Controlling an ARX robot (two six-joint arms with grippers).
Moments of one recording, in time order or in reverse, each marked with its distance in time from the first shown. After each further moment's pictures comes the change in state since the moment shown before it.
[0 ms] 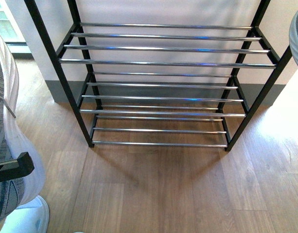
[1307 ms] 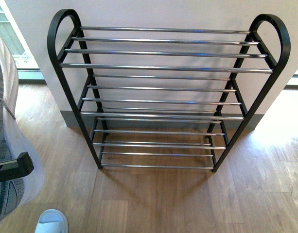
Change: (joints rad) left arm -0.001 0.000 0.000 0.000 -0.002 0.000; right arm 0.098 -0.039 0.048 0.233 -0.156 0.084
